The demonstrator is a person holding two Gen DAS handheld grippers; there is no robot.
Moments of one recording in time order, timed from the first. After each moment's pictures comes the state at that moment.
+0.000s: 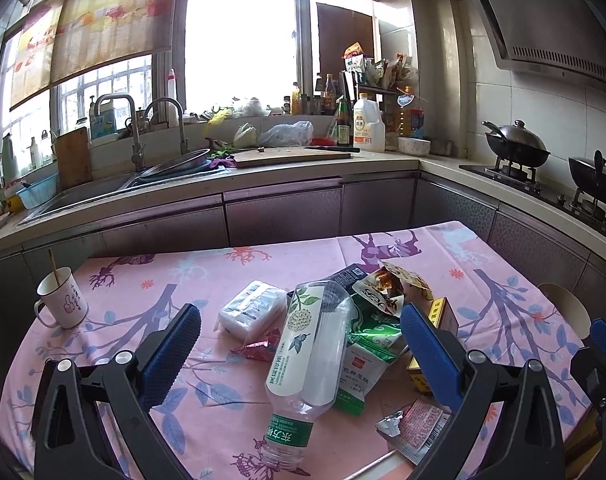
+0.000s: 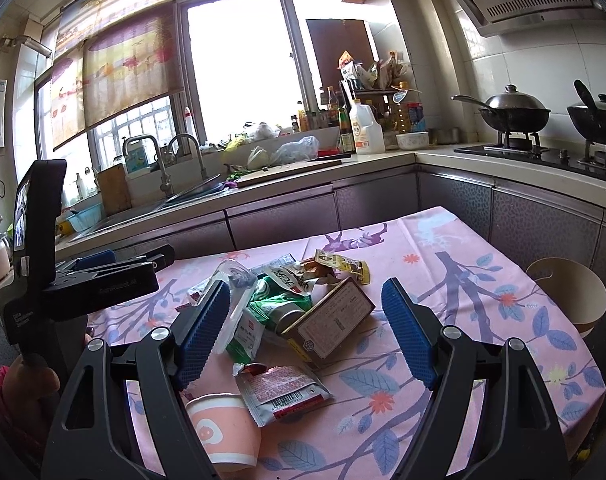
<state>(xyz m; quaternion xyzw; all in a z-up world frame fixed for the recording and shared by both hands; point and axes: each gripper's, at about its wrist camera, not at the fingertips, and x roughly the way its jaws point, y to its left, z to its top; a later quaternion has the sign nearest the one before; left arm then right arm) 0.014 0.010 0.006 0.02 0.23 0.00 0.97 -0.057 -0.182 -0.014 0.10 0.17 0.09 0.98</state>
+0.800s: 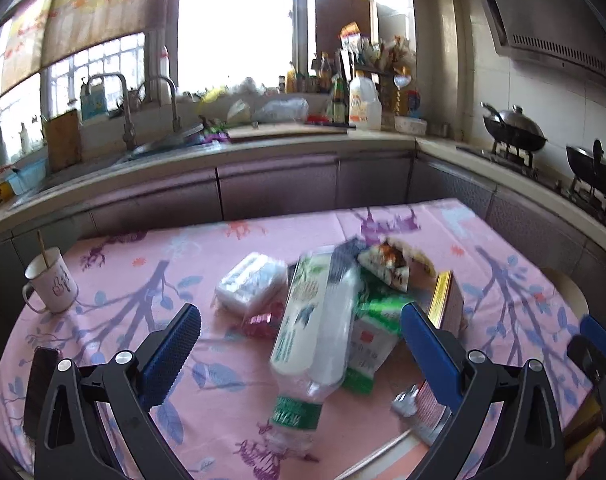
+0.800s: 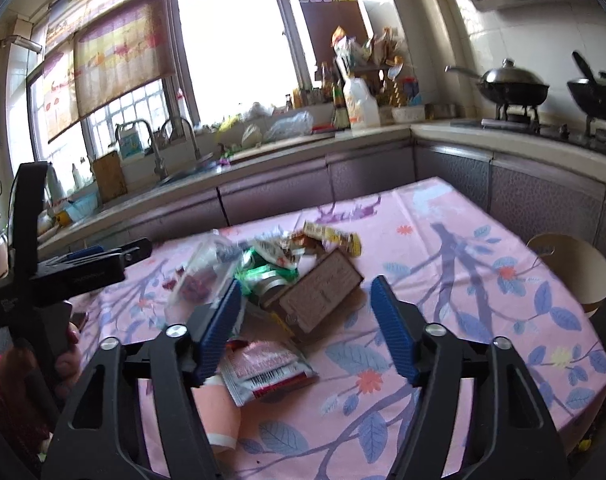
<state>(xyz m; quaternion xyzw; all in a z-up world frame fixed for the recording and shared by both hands) 0.020 0.028 -0.020 0.01 0.27 -0.03 0.96 -0.042 -0.202 -0.050 0.10 0.23 0.11 0.96</state>
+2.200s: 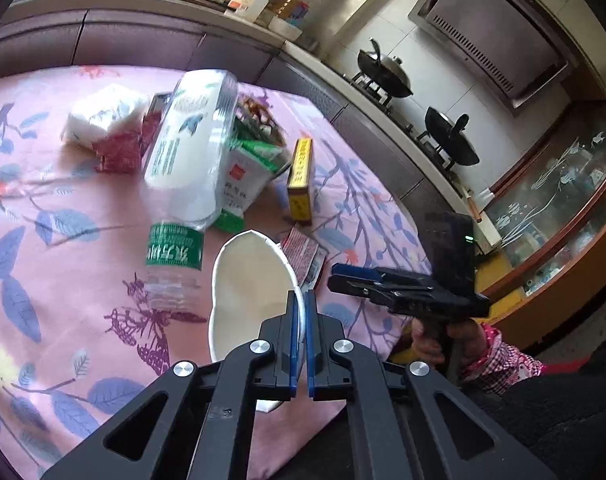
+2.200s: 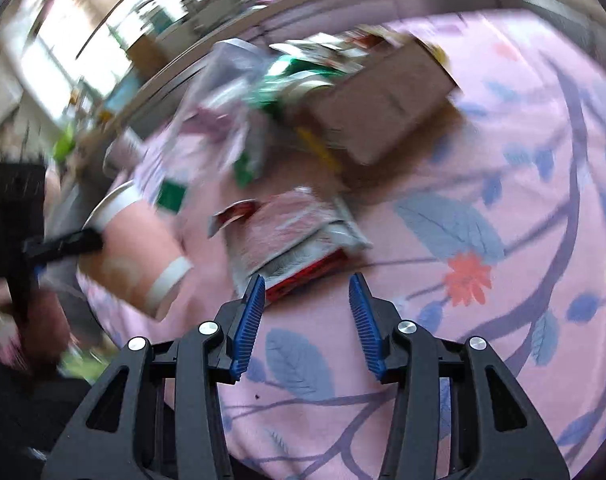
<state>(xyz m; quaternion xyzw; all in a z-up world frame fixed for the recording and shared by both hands) 0.001 0.088 -0.083 -0.15 0.43 -0.36 0.81 0.033 -0.196 -0.147 0.16 0.48 0.26 0.83</state>
